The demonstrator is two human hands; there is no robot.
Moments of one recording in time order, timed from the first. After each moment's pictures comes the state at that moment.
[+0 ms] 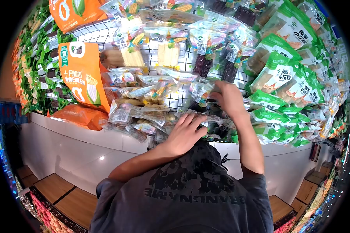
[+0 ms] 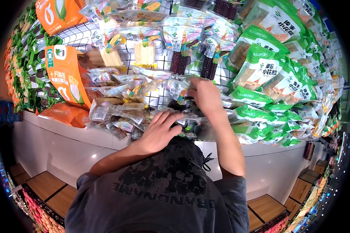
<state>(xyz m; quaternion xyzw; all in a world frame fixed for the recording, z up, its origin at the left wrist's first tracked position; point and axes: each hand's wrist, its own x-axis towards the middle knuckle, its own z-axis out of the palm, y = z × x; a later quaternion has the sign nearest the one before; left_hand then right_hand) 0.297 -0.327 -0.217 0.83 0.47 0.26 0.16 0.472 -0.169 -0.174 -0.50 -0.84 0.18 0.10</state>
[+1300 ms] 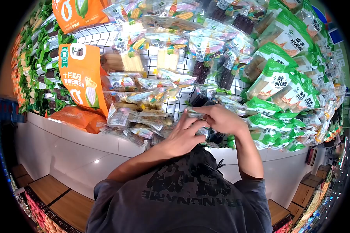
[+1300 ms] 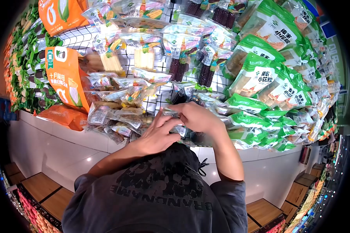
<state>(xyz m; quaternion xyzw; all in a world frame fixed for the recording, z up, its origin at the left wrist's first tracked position) 0.293 -0.318 -0.231 0.84 0.40 0.32 0.20 0.463 -0.189 -0.129 -0.33 -0.83 0.44 -0.08</state>
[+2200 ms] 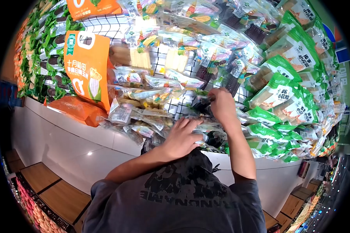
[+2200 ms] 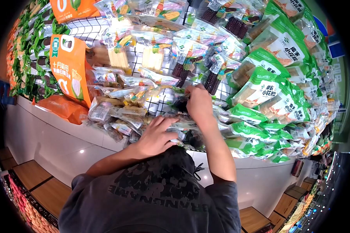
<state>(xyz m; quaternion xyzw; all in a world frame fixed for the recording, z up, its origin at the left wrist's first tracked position) 0.287 -0.324 -0.208 0.78 0.49 0.31 0.24 0.444 -0.158 -0.187 -0.50 -0.85 0.14 0.10</state>
